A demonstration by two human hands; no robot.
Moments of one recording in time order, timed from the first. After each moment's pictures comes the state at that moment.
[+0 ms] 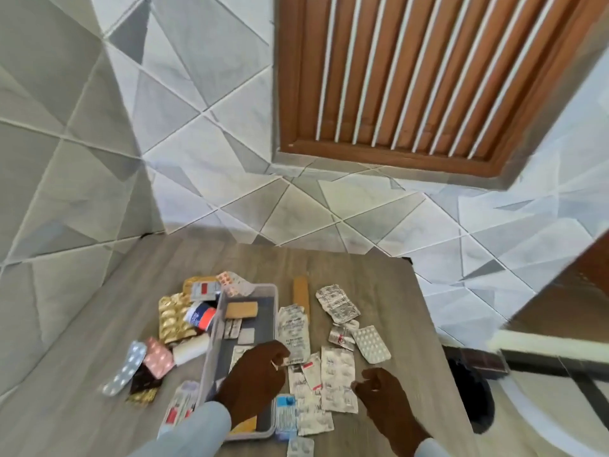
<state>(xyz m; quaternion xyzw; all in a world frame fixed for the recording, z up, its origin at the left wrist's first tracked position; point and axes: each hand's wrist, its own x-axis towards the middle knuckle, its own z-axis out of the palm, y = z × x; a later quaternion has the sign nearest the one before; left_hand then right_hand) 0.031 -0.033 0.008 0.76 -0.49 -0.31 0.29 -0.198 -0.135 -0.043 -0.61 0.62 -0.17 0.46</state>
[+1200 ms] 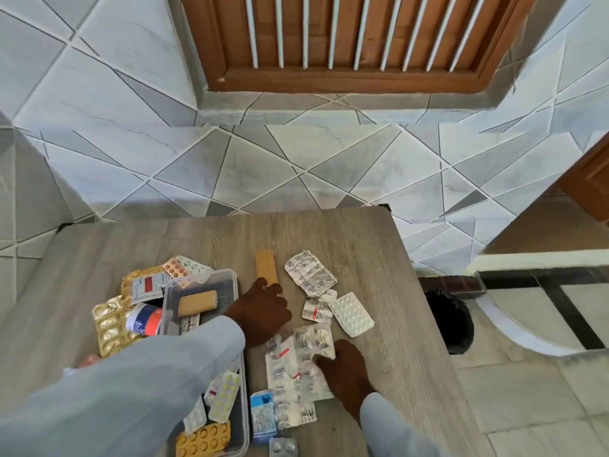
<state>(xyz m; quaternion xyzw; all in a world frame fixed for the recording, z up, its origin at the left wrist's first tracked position) 0.044 -0.186 -0.012 0.51 -0.82 0.02 -0.26 -0.153 -0.176 -0.102 -0.58 0.66 -0.09 0.46</state>
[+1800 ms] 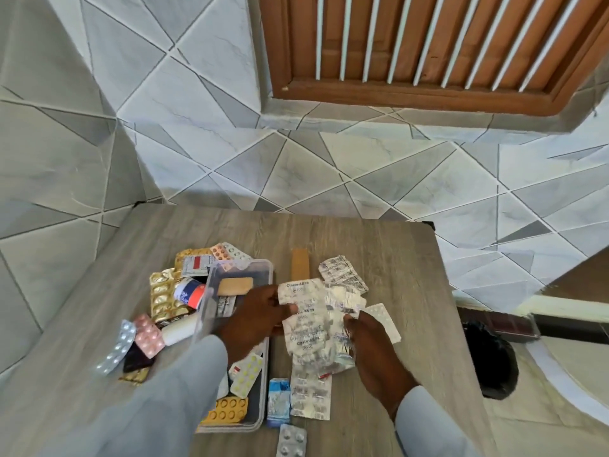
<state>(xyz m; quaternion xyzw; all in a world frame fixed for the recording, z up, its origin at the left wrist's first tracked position) 0.042 -0.116 0.021 0.65 -0.26 -0.53 0.48 -0.144 -0.195 -0.028 -0.47 0.49 -0.24 0.69</state>
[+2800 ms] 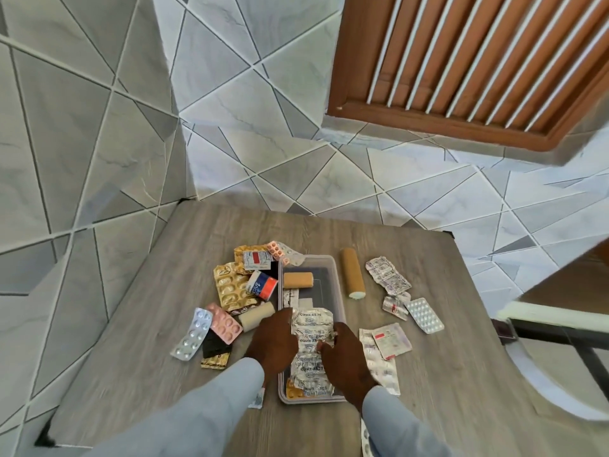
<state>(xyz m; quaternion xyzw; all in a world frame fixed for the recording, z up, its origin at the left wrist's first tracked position) 0.135 0.011 -0.011 0.80 -0.39 -0.35 0.28 0.001 -0.042 -0.029 -0.69 0.58 -0.15 0.41</state>
